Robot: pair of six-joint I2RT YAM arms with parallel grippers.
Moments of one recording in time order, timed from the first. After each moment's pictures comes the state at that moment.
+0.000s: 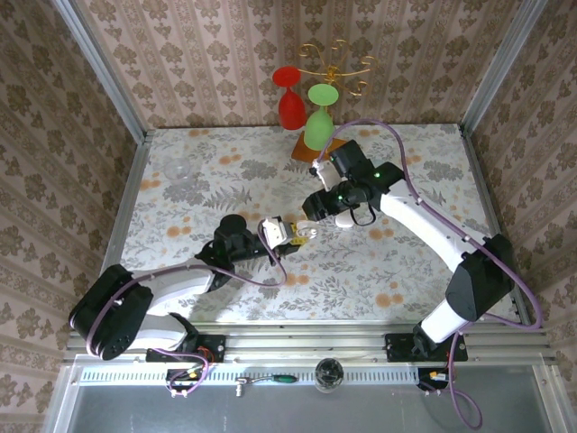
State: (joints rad) left arm -0.75 1.31 0.46 0.67 0.56 0.28; right arm 0.55 1.58 1.44 -0.85 -0.29 0.09
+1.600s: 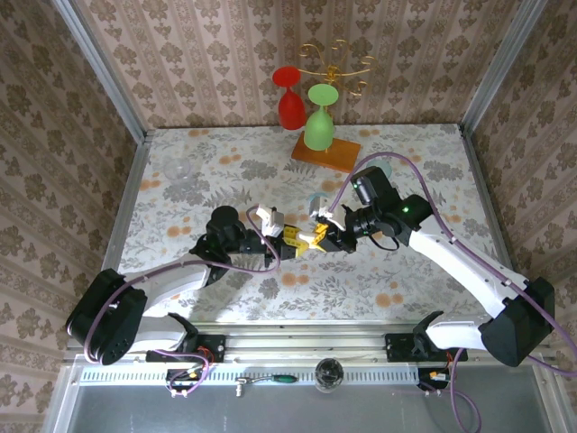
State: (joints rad) left arm -0.69 1.29 0.51 0.69 0.95 -0.08; right arm 0.57 1.27 1.14 -0.74 -0.65 -0.57
